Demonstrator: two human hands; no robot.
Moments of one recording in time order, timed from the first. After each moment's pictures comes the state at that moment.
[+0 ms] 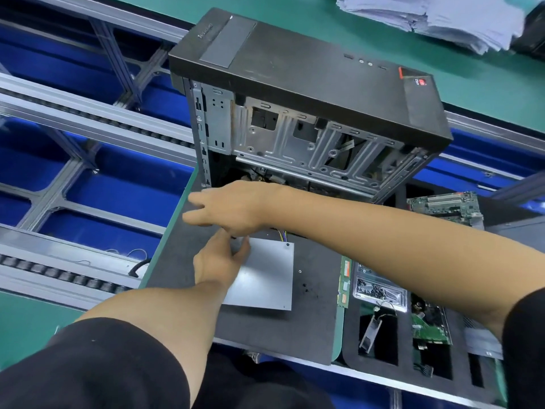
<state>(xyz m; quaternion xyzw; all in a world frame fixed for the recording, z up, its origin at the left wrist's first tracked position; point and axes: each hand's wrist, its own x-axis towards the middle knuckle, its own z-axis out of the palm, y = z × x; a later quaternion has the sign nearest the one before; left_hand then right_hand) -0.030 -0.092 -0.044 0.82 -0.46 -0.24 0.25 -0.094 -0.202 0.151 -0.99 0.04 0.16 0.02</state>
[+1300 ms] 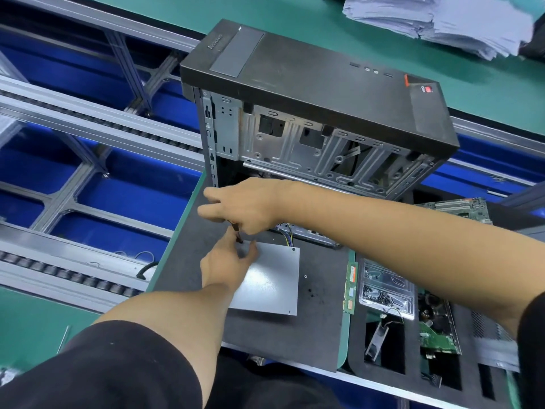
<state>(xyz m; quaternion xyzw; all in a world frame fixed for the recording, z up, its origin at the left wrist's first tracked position) -0.030 -0.094 -0.033 0.81 -0.46 -0.27 0.25 -0.100 -0.218 0.152 -0.98 0.05 0.17 0.04</state>
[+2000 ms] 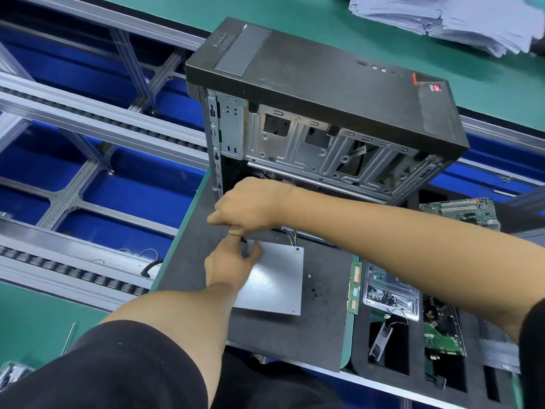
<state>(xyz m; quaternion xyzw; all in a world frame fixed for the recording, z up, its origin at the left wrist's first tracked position) -0.032 -0.093 -0.035 0.82 -0.45 -0.27 0.25 -0.095 -0.218 0.141 -0.99 0.03 0.14 -0.05</state>
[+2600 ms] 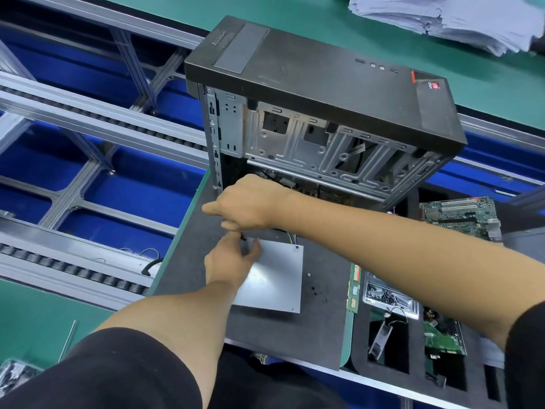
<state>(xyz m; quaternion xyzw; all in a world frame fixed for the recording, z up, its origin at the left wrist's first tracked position) -0.032 -0.092 -0.035 0.81 -0.46 -0.25 0.24 -0.094 -0.210 0.138 -0.99 0.09 0.11 -0.06</state>
